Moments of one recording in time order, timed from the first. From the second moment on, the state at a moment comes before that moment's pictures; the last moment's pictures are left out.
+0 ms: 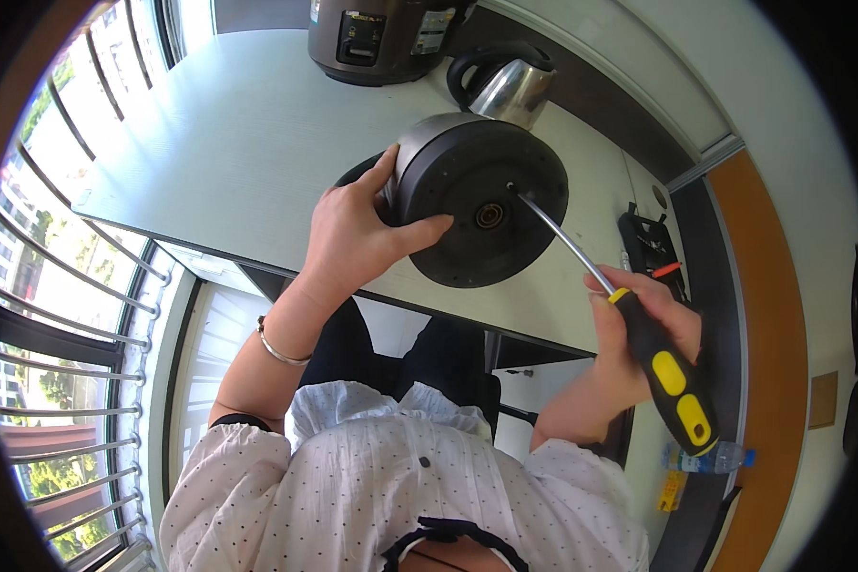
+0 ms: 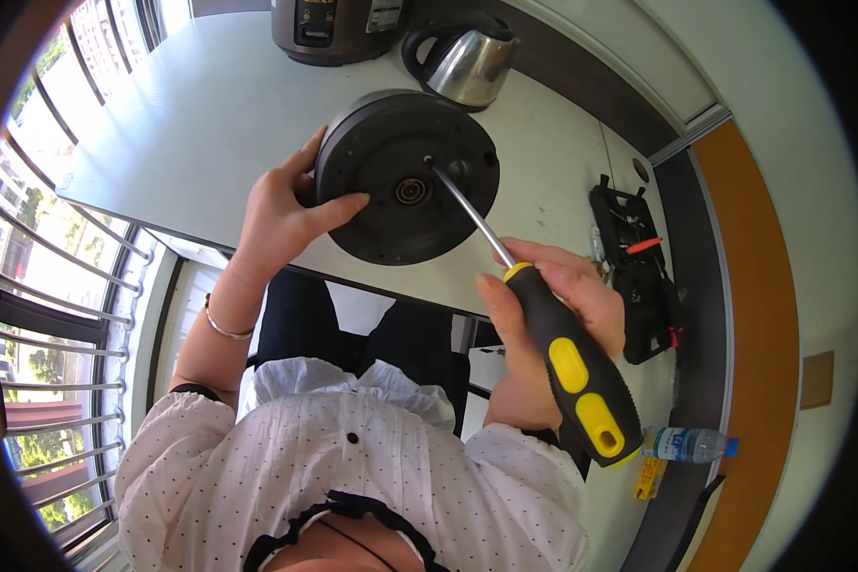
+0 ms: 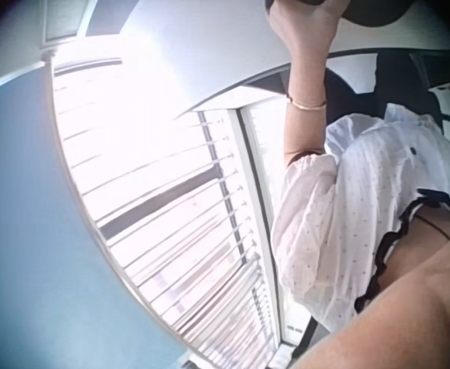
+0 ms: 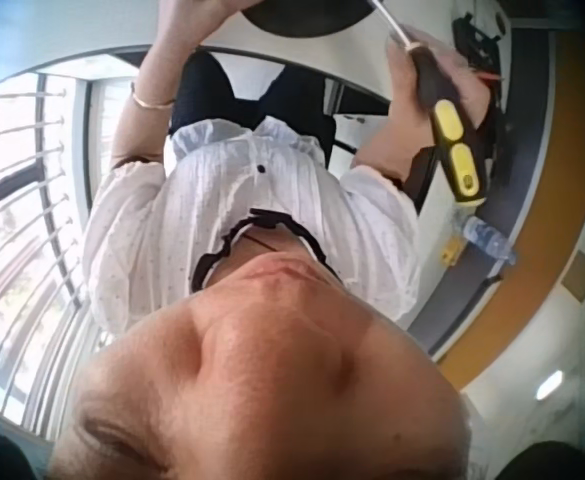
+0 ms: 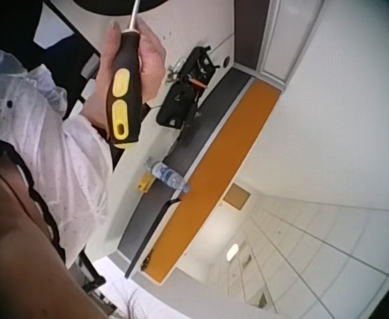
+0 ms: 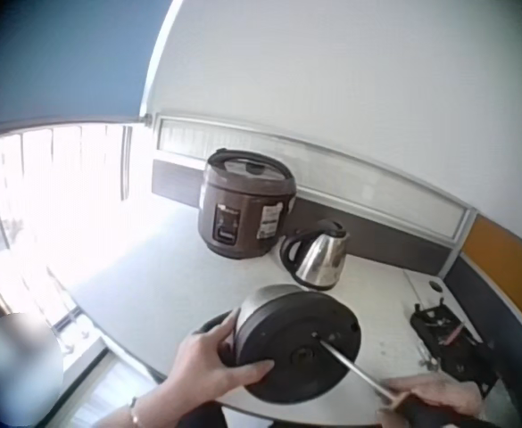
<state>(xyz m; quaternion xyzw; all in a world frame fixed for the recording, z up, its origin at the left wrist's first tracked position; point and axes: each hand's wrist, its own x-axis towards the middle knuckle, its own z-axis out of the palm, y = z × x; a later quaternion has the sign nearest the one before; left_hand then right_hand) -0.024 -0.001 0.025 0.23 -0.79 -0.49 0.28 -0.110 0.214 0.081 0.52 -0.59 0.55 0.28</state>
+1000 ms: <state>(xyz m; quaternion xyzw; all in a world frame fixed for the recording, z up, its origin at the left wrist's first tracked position) -0.024 0.000 0.026 0.22 -0.79 -0.49 0.29 -0.095 0.214 0.070 0.42 -0.62 0.62 0.23</state>
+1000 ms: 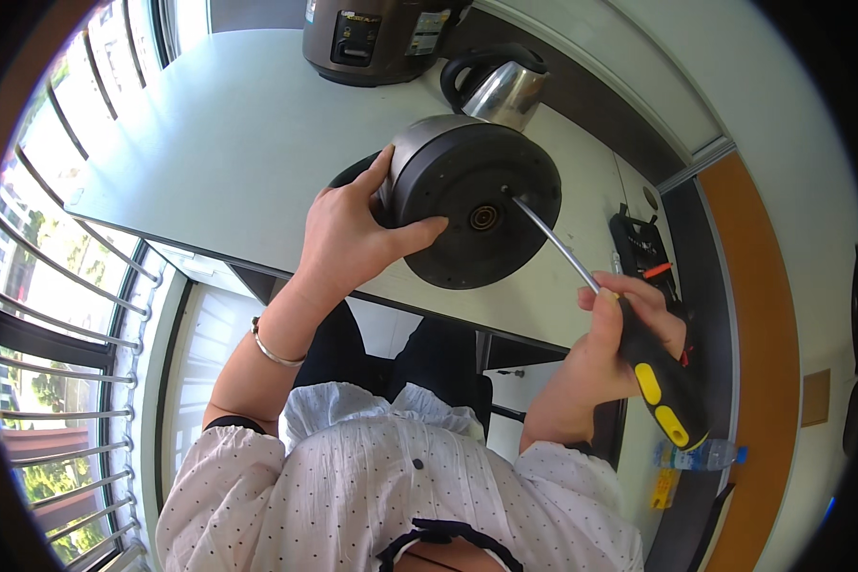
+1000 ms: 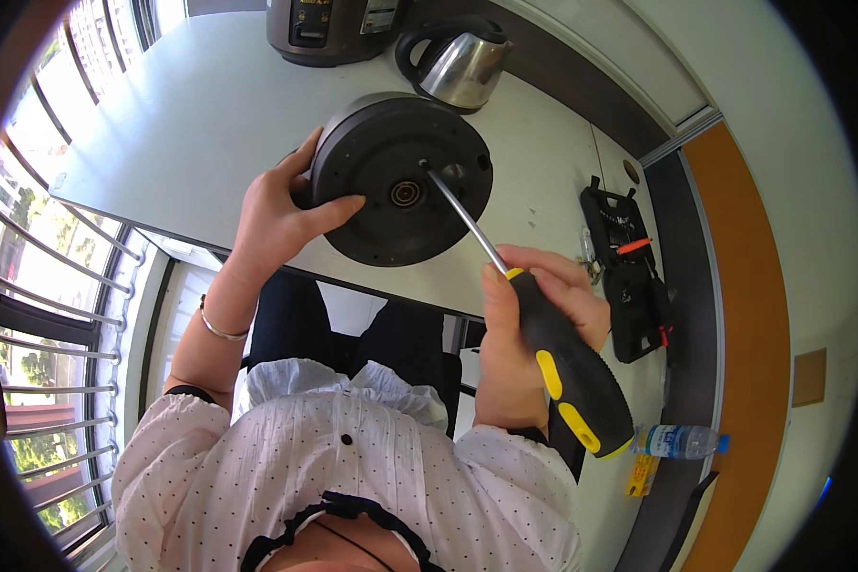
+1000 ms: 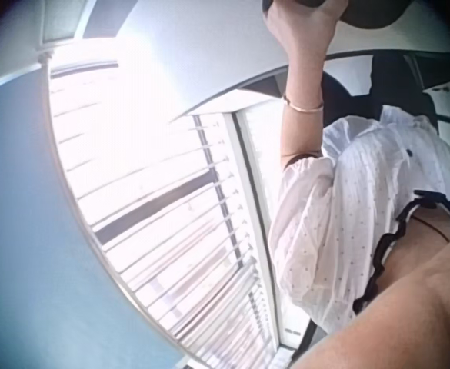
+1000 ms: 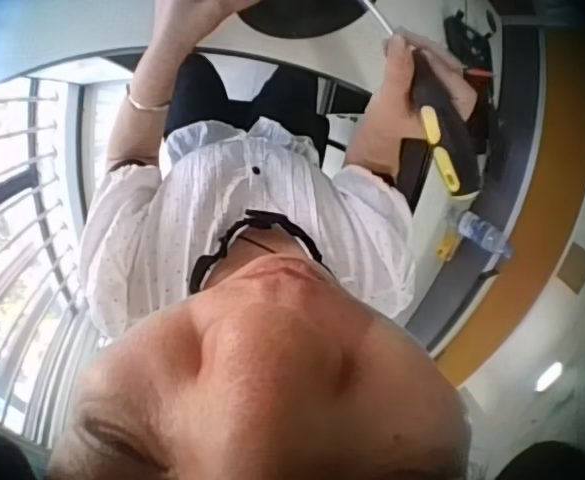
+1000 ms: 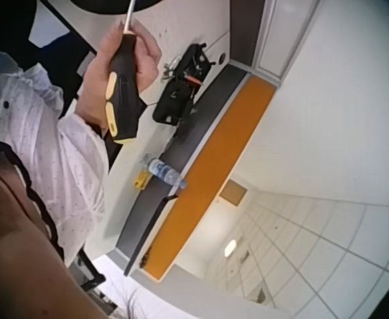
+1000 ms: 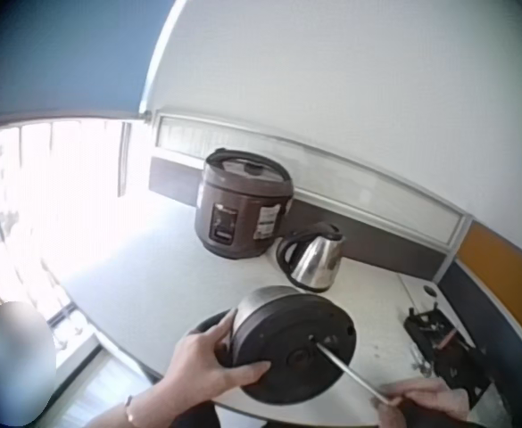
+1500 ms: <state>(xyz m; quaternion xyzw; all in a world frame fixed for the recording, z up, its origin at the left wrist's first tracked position) -0.026 0.000 0.027 0.22 -0.78 -0.50 0.30 -0.112 0.230 0.108 0.56 -0.61 0.55 0.09</state>
